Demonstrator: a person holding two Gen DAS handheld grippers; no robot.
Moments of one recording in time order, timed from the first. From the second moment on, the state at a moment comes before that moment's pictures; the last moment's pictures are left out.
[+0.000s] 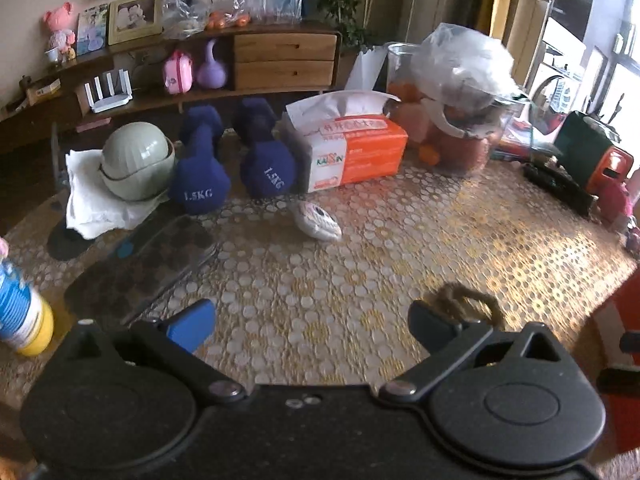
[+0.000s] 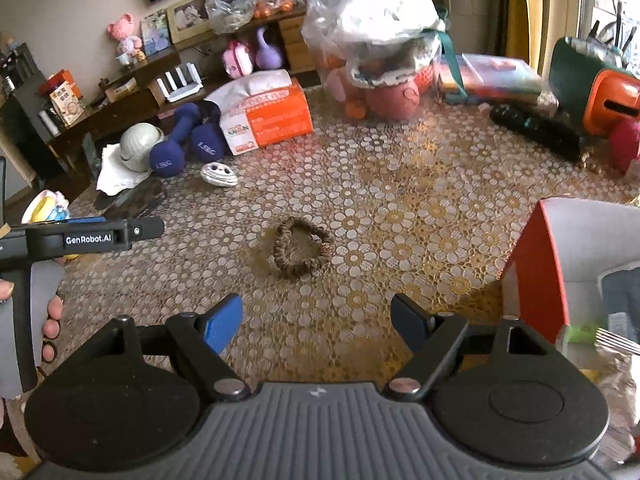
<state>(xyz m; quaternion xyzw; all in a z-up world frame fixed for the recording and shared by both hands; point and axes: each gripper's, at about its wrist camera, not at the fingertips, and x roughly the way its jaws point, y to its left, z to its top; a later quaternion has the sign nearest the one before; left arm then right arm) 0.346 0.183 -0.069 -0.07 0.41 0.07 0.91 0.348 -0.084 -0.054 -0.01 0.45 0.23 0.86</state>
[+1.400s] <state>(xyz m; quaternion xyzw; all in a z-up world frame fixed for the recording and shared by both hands) 0.488 0.184 -0.128 -0.05 0.47 0.13 0.87 0.447 -0.007 -0.134 -0.06 0.50 0.21 0.84</state>
